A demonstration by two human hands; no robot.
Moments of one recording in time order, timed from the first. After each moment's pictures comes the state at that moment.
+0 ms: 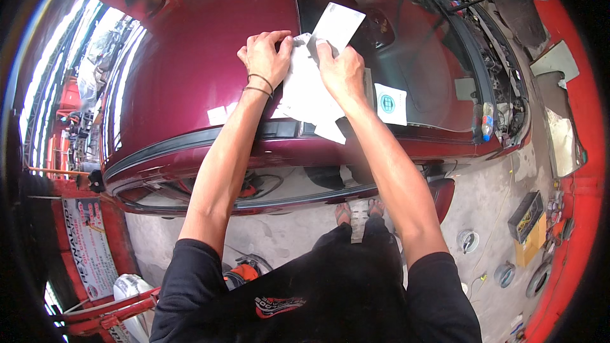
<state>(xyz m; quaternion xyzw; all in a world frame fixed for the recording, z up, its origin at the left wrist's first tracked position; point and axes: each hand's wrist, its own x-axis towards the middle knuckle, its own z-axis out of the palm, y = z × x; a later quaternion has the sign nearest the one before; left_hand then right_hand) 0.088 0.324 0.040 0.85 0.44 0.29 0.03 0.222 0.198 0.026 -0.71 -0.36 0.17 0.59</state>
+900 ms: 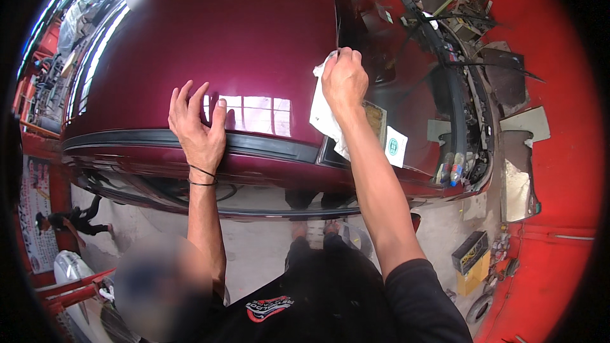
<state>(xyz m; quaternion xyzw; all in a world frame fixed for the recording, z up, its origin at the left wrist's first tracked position) -0.102 0.272 0.042 0.74 0.52 0.42 -0.04 0.200 0.287 0.017 -0.77 -0.51 -0.10 0.37</state>
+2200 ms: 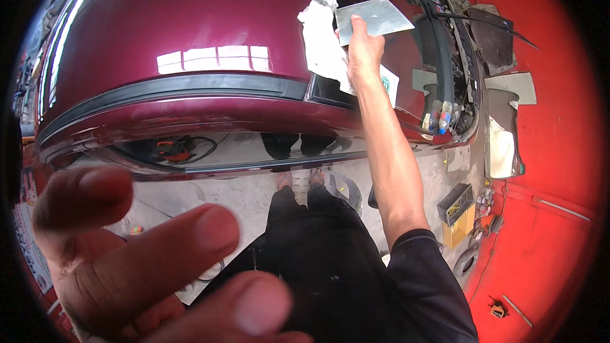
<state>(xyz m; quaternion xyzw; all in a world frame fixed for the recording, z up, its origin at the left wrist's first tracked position) -0.088 0.092 0.204 0.94 0.03 0.32 0.12 0.203 0.237 -0.020 -0.61 -0.20 0.30 0.71</state>
